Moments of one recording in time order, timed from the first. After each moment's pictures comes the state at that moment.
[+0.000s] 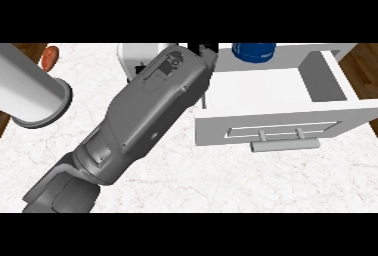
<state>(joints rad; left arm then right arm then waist) -1.35 0.00 -0.34 -0.66 0.65 0.66 -0.01 0.38 -0.05 -0.67 -2.28 -0.55 0.44 0.28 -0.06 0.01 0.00</state>
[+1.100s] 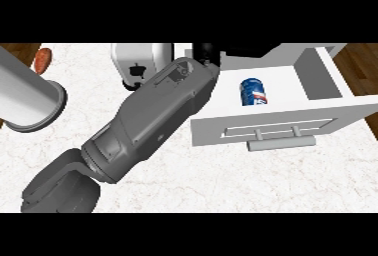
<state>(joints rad) -1.39 0.00 -0.59 -0.50 0.89 0.78 -0.10 0.33 -0.06 -0.65 -2.29 -0.55 0.42 0.33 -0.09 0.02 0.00</state>
